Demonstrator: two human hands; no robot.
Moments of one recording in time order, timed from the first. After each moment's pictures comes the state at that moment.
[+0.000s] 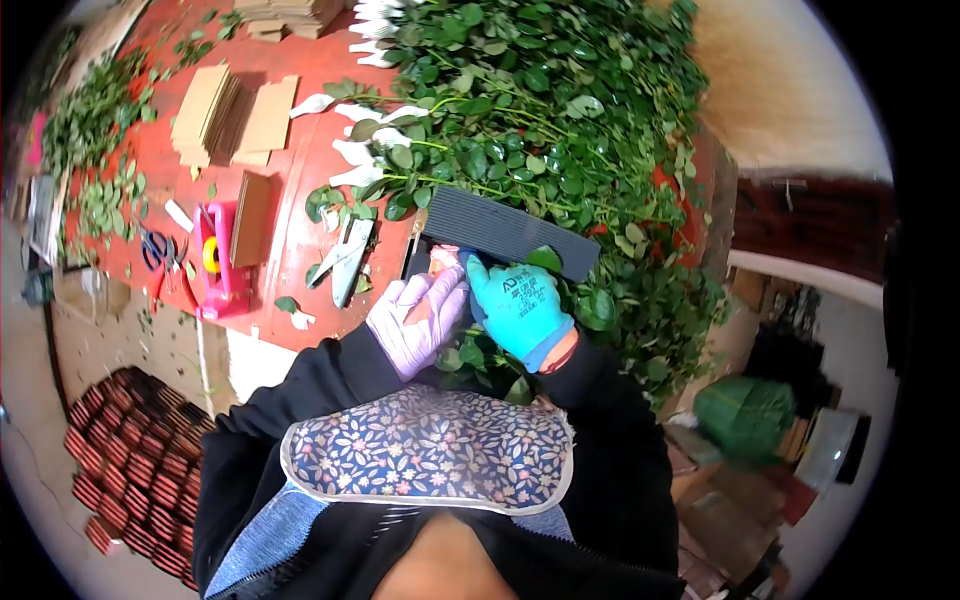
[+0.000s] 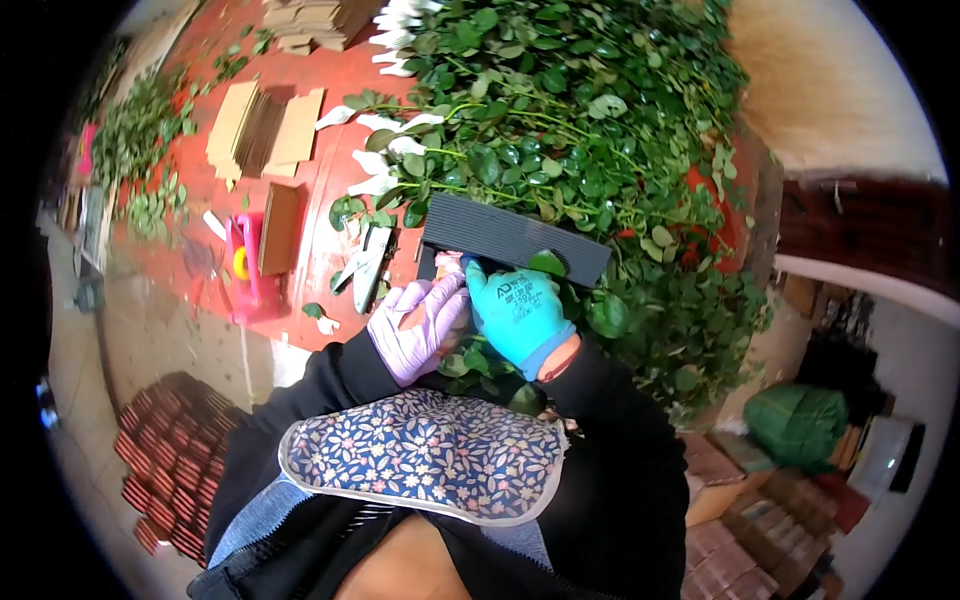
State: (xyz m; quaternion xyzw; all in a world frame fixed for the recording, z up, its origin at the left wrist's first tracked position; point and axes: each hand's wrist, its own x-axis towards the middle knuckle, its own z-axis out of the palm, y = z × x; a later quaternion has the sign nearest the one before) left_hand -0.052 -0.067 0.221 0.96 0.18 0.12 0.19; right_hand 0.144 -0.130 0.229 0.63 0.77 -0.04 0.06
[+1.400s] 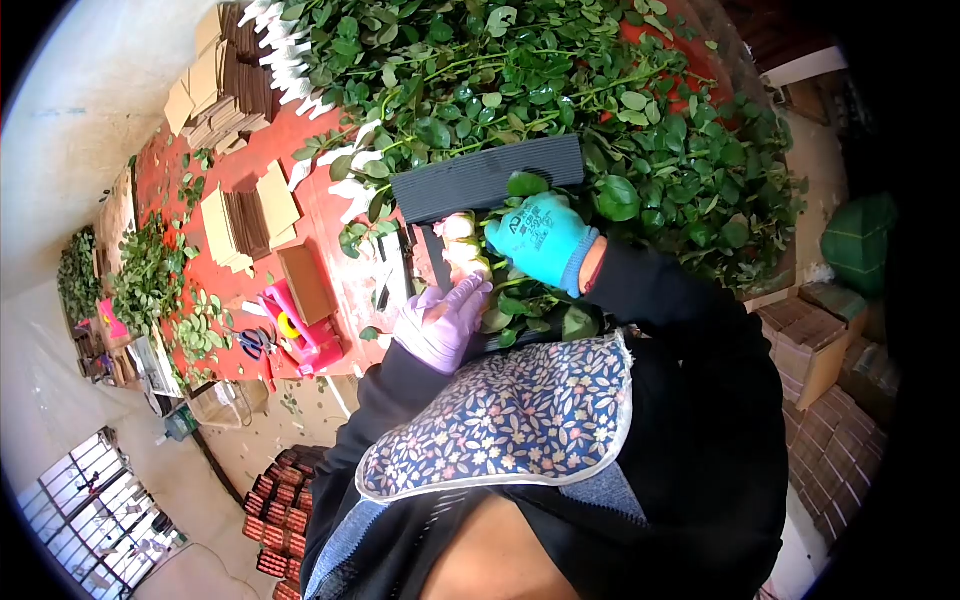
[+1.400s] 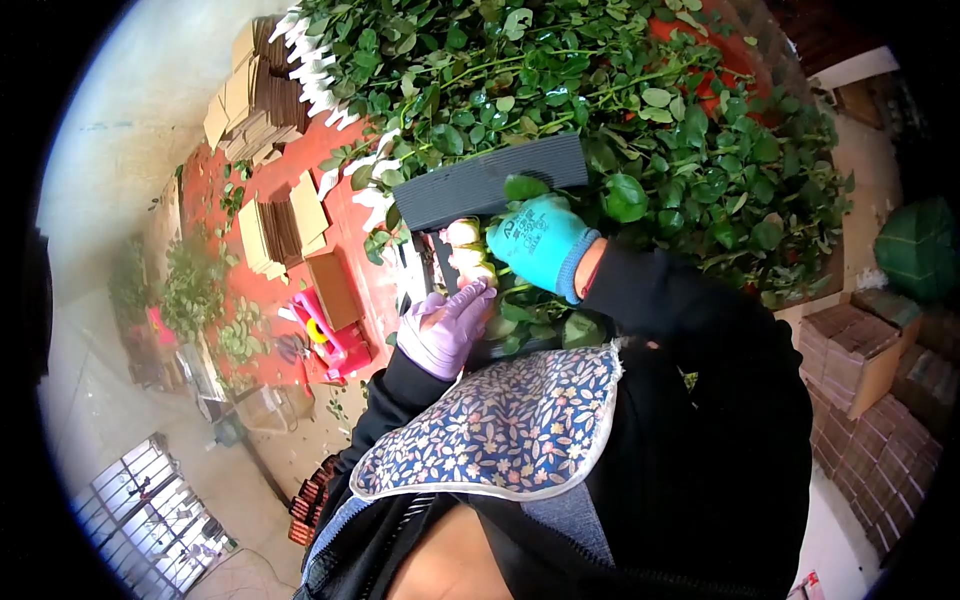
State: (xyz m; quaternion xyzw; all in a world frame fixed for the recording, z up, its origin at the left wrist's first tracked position) left_hand -0.056 -0.063 0.231 0.98 0.10 0.03 0.17; right_hand 0.159 -0.145 0.205 0.67 0.74 -0.07 -0.07
